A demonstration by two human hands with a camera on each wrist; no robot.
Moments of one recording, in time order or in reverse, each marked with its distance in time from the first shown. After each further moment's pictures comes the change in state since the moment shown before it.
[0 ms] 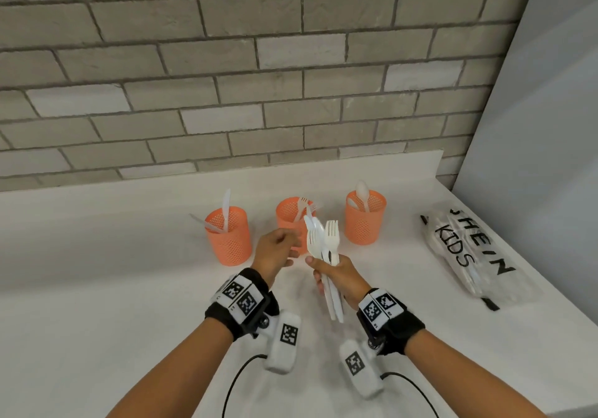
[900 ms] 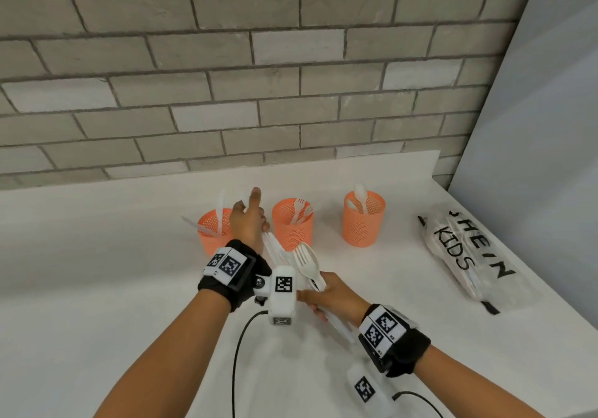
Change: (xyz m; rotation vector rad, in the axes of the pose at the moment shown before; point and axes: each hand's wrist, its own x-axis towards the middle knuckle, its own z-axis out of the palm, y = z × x) left_hand 0.059 0.023 -0.018 -0.433 0.311 0.029; right_hand -0.003 0.018 0.000 -0.296 -0.243 -0.037
